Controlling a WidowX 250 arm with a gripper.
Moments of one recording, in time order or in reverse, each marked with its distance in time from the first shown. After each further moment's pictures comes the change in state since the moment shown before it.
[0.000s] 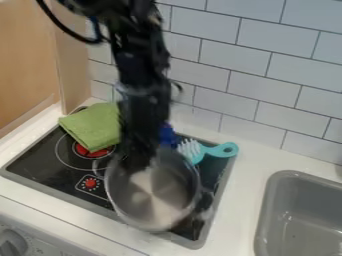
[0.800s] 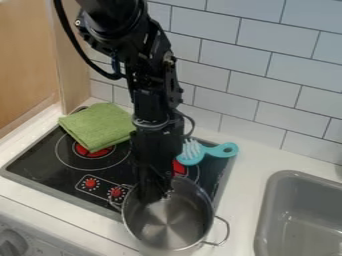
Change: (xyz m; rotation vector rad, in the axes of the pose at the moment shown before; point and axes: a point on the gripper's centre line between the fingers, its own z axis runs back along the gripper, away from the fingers) arm 0.012 -0.025 -0.044 -0.058 0.053 -0.038
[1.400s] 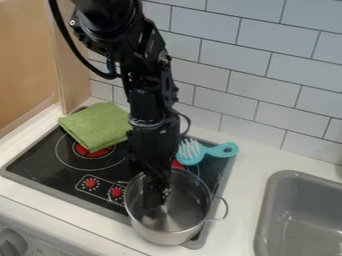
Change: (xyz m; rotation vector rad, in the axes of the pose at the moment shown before) arm -0.002 0.002 -0.001 -0.008 -0.012 0.021
